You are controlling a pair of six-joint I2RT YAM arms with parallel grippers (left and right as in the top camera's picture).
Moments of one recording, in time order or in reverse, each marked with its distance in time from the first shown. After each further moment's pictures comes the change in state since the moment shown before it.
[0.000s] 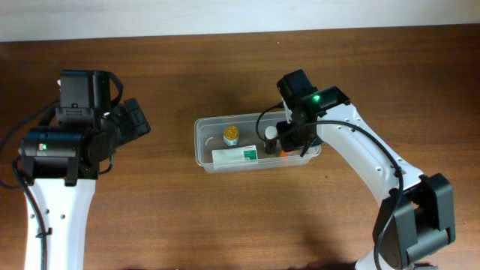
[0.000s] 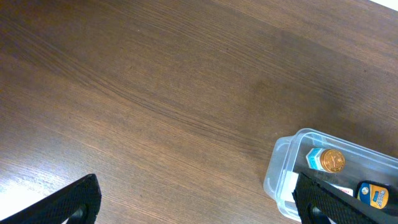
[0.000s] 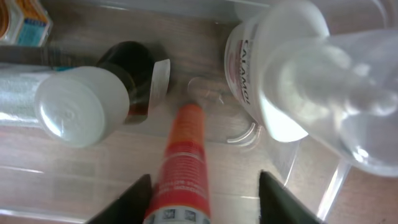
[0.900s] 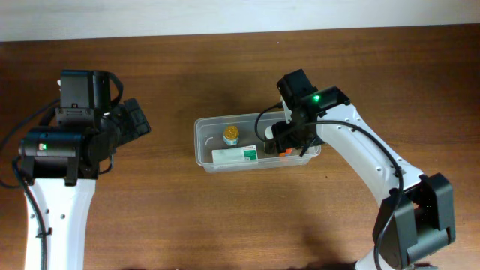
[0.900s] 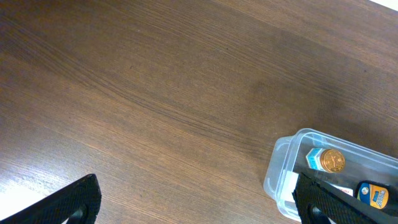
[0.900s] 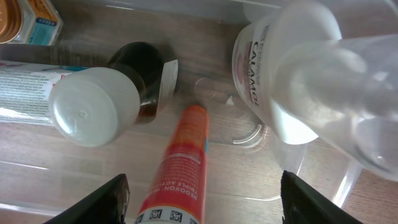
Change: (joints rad) left arm 0.000 0.000 0.000 0.000 0.000 0.000; right arm 0.000 0.000 0.000 0.005 -0.024 -0.002
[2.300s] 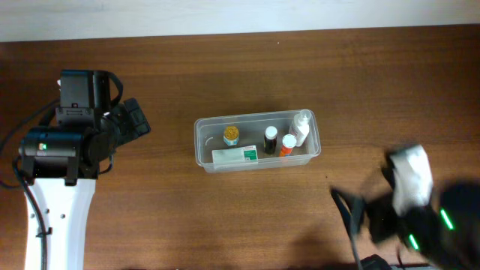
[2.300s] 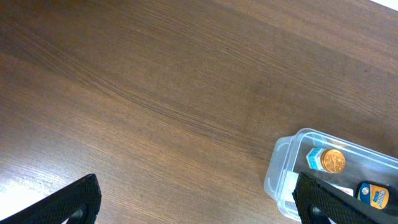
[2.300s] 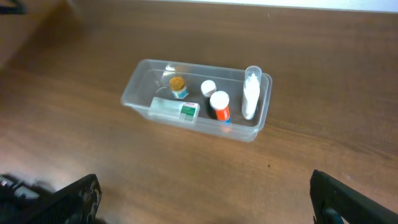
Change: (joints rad) left arm 0.000 0.000 0.000 0.000 0.000 0.000; right arm 0.001 -1.025 0.017 -0.269 -0.076 -0.039
